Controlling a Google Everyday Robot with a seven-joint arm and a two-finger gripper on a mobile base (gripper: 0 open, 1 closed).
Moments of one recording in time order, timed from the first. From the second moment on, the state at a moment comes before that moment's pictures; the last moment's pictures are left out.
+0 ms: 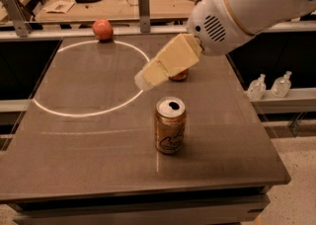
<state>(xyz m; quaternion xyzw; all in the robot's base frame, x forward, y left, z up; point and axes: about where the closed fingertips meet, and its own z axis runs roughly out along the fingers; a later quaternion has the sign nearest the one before) 0.470 -0.032 1.001 -0.43 0.83 0.19 0.31</state>
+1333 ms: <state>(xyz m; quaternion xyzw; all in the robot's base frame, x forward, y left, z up) 0.459 0.105 0.959 -0.44 0.83 0.13 0.31</state>
